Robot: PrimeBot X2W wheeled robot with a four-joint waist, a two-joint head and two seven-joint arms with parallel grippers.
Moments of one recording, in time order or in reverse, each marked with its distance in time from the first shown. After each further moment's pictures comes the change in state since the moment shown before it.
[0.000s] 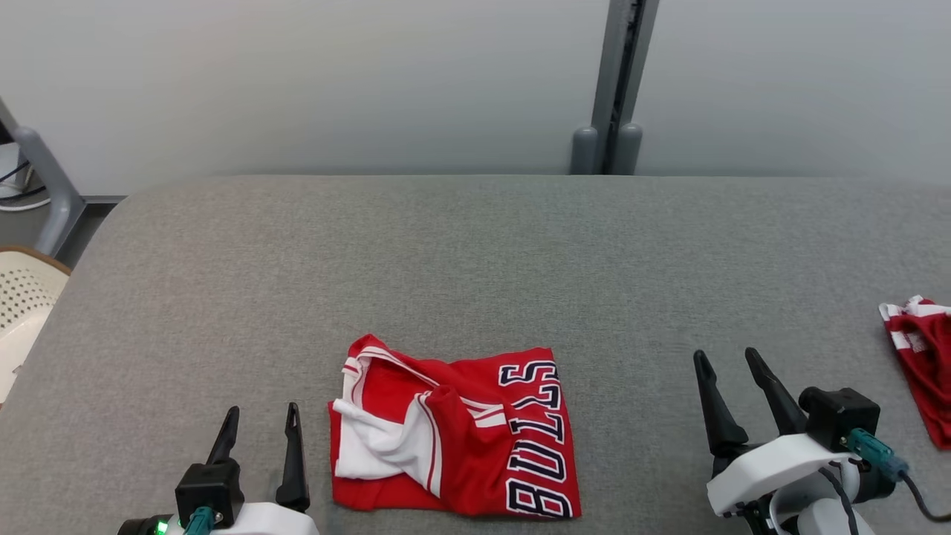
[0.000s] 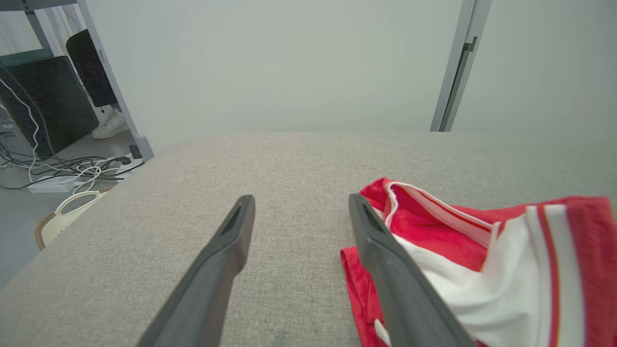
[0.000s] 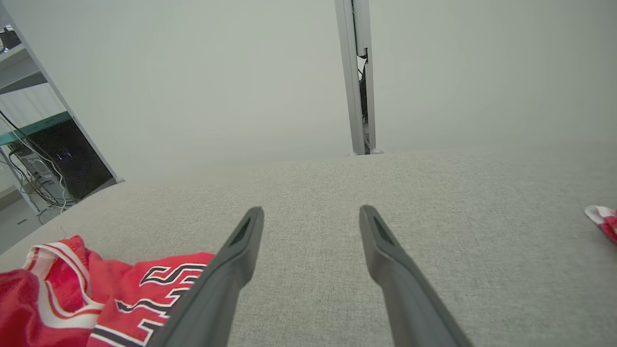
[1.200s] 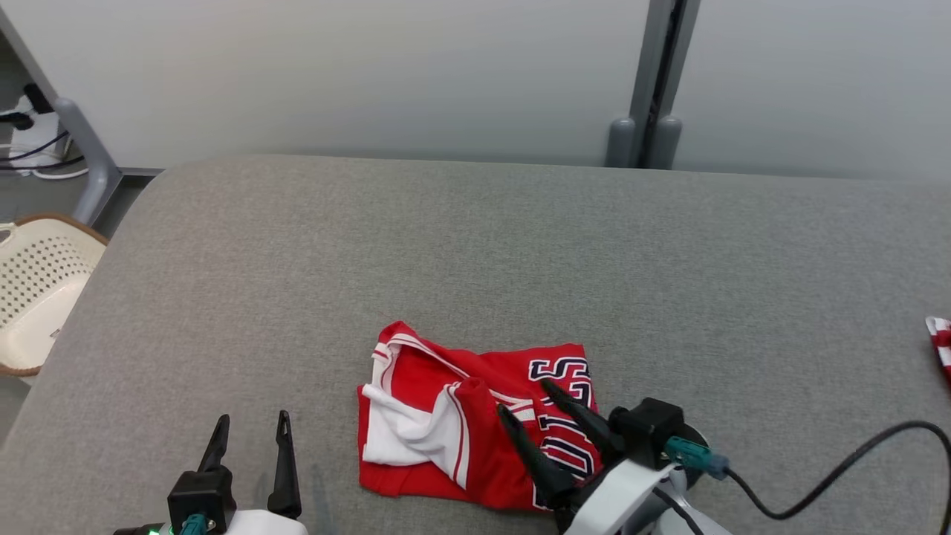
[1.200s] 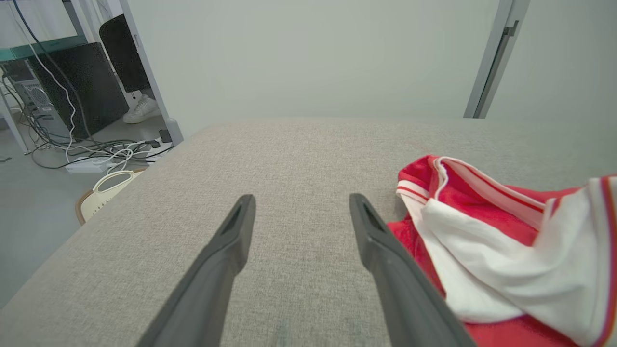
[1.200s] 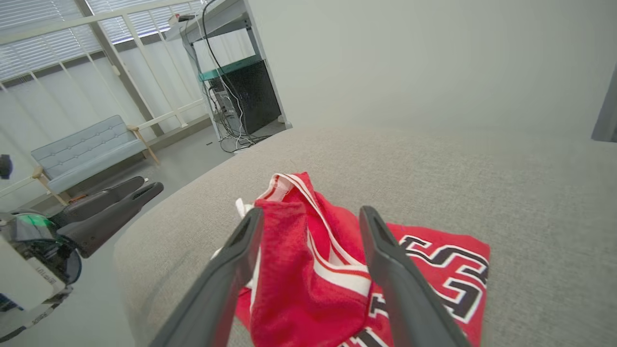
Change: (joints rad) left arm 0.017 0.000 0.032 -0.002 0.018 -0.006 0.000; right arm -0.085 0.001 0.524 -0.030 0.173 0.000 0.000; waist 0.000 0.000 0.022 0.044
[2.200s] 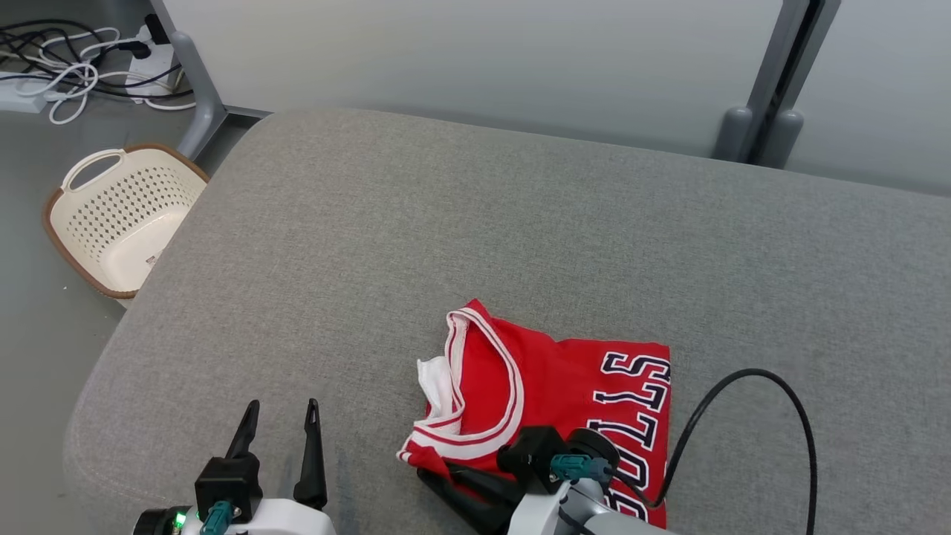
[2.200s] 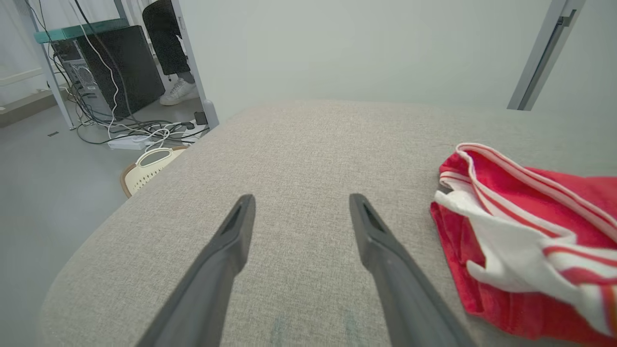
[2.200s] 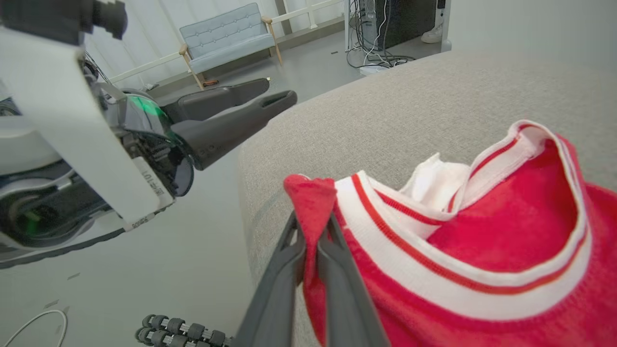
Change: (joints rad) left arm -0.033 0.000 -0.072 0.008 -0.026 0.006 0.000; right arm -0.269 -0.001 0.565 0.146 0.250 0.000 0.012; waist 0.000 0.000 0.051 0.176
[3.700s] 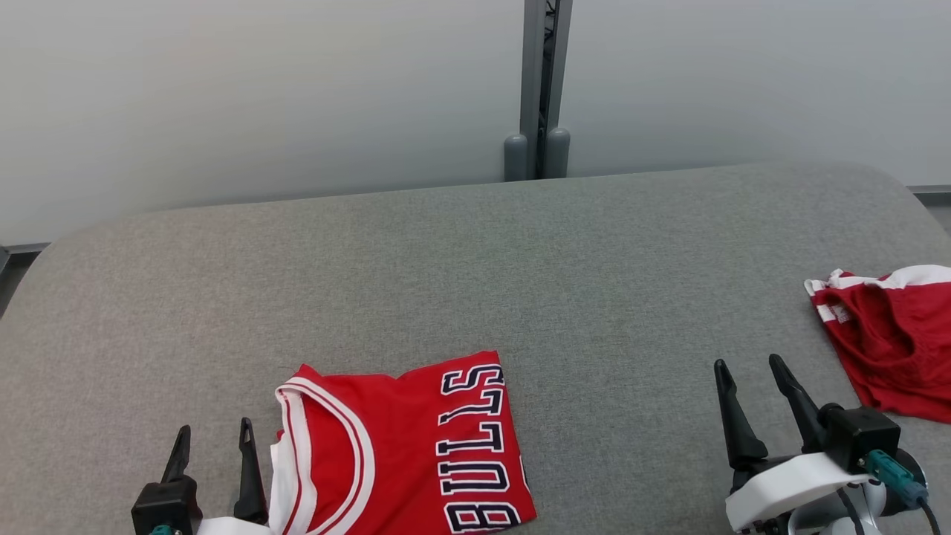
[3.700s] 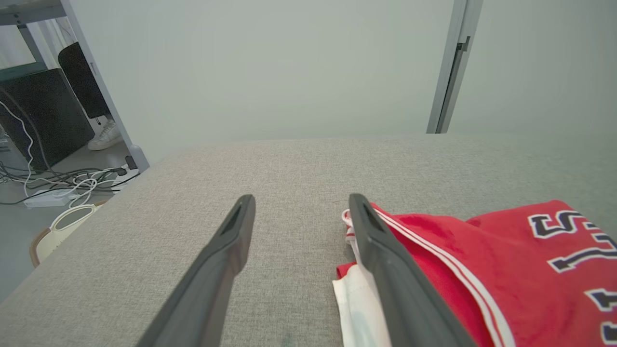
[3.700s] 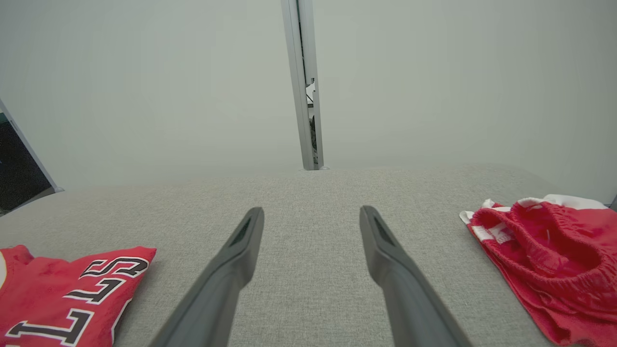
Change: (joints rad) left arm 0.050 0.000 0.153 -0.023 0.047 -0.008 0.000; right arm 0.439 0.000 -1.165 -0.225 -0.550 0.000 -0.012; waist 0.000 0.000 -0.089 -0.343
